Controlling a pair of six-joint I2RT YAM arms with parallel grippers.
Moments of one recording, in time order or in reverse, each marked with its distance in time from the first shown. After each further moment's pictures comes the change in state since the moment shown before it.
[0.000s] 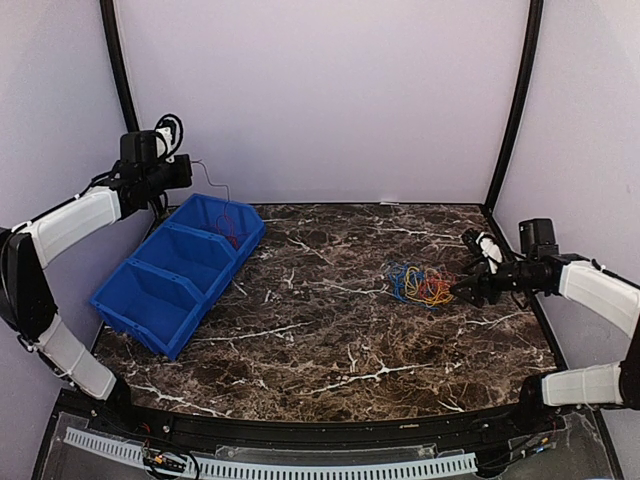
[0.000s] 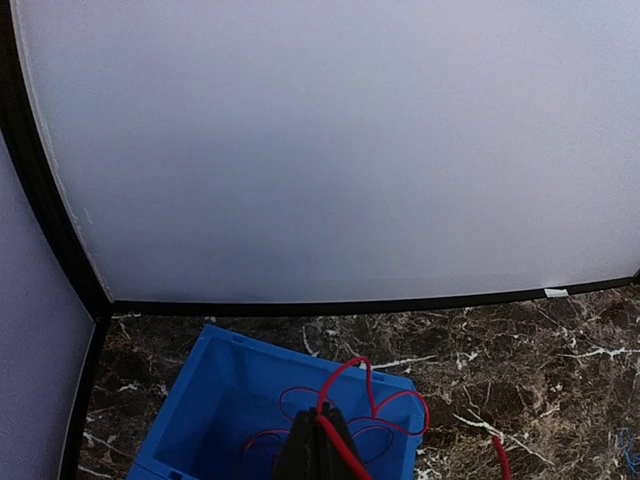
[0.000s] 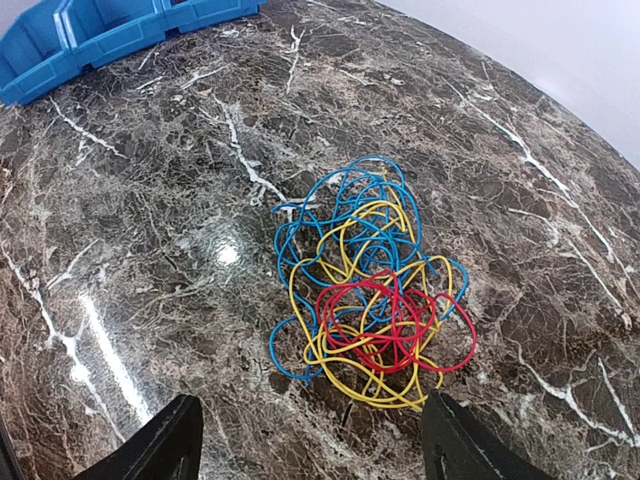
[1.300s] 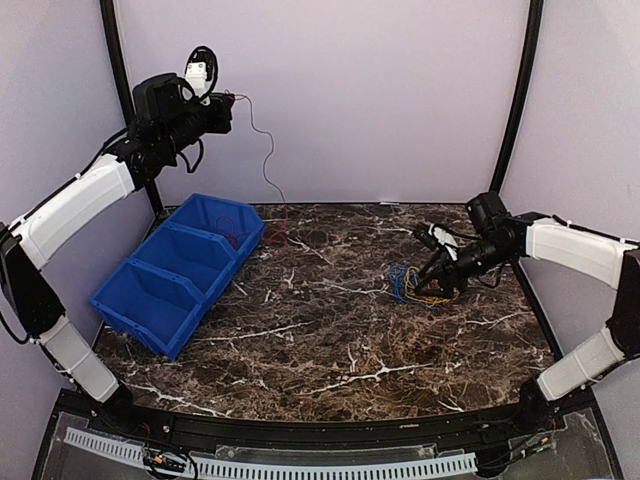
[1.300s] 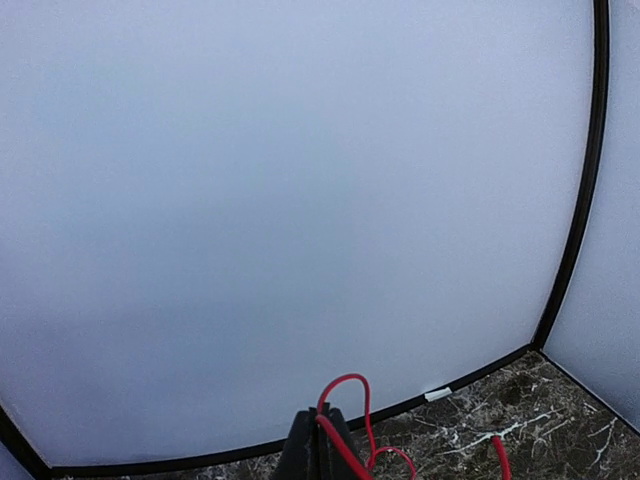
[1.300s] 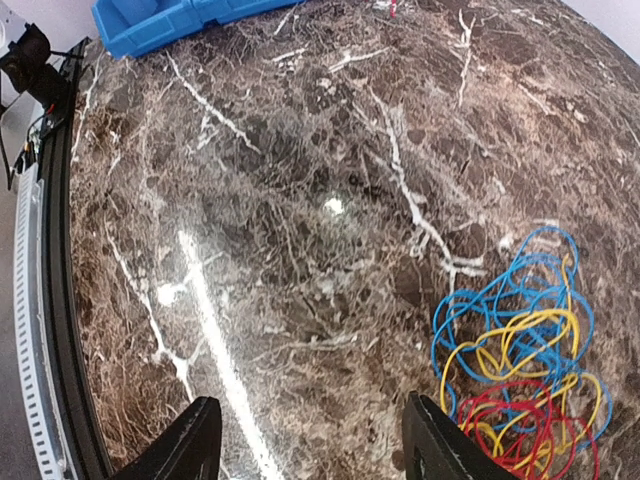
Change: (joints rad) left arm -0.311 0.032 0.320 0.044 -0.071 0.106; right arm 0.296 0.328 0.380 -0.261 -0.036 0.011
